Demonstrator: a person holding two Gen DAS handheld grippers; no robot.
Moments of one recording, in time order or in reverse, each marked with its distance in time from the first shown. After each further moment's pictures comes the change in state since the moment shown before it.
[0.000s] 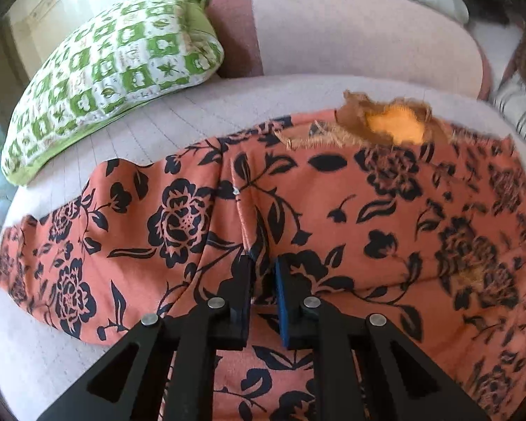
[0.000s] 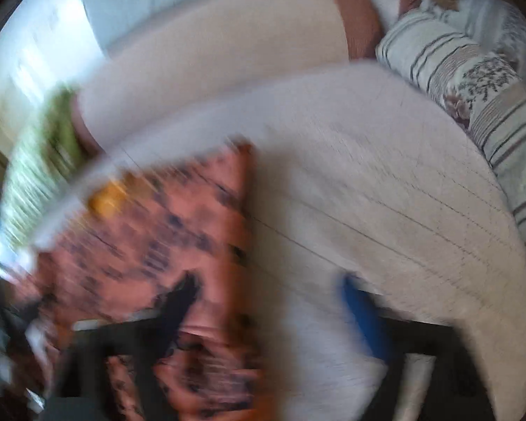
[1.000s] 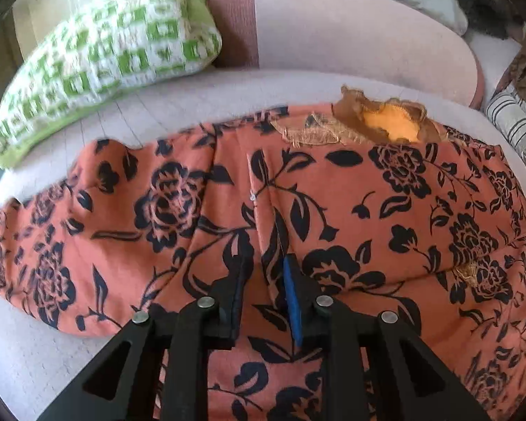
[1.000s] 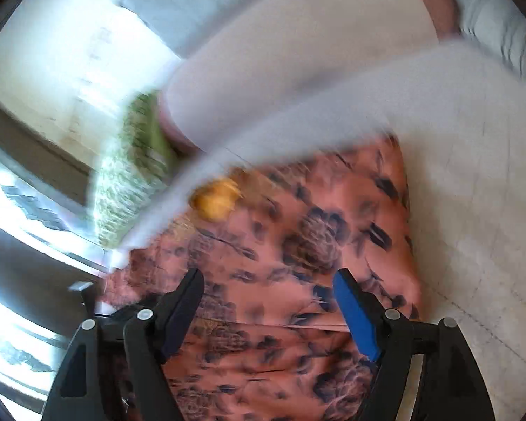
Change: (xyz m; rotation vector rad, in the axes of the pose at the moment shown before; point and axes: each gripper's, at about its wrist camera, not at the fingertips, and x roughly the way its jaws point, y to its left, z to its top) left arm 0.009 0.002 -0.012 -0.009 -0.004 -0.045; right arm 0.067 0.036 -0.006 0.036 0.187 0.270
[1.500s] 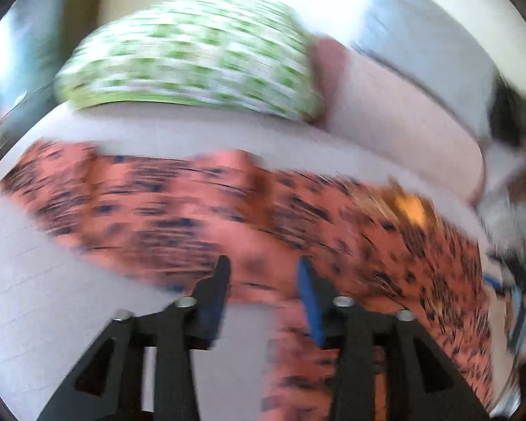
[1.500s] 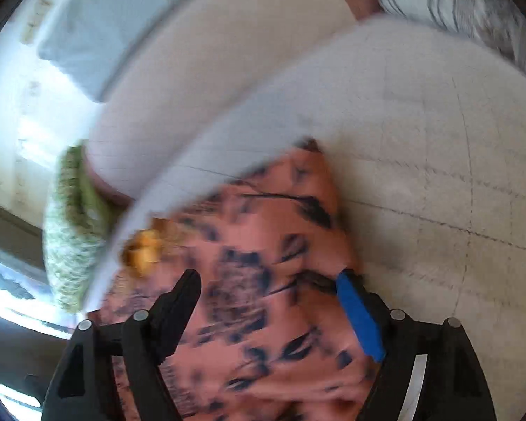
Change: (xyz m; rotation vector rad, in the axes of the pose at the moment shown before) left arm -0.081 0.151 -0.046 -0.392 -0.164 -0.076; right arm -0.018 -0.015 0.014 0.152 -0.182 -0.032
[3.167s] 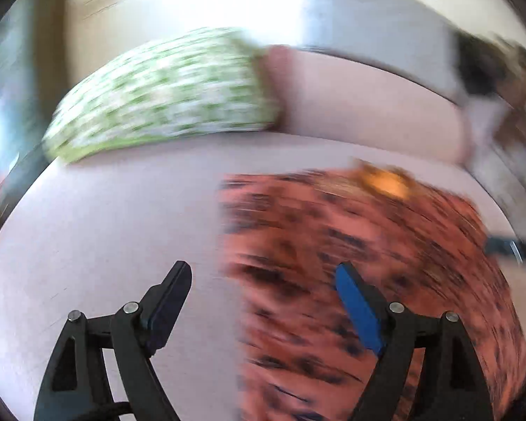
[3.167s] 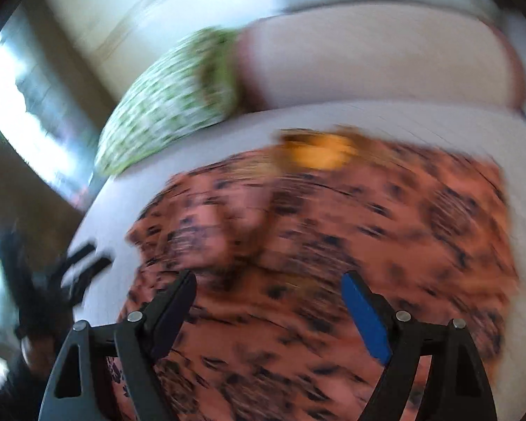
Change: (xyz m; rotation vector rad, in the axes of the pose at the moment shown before) left arm 0.014 -0.050 -0.079 0.228 -0.075 0.057; right arm -0.001 0.191 -0.144 -0.583 0.118 0.054
